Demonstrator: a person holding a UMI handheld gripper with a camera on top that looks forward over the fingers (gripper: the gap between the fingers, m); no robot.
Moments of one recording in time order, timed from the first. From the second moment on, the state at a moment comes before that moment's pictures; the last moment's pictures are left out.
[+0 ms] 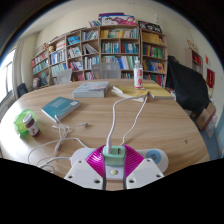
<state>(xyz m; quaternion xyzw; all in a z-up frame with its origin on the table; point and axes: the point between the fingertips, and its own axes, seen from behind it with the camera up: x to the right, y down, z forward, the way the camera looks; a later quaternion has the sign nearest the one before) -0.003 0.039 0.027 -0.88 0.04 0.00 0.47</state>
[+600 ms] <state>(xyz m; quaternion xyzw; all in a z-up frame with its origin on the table) 0.161 -0.008 0.141 -0.87 0.06 -0.06 0.49</state>
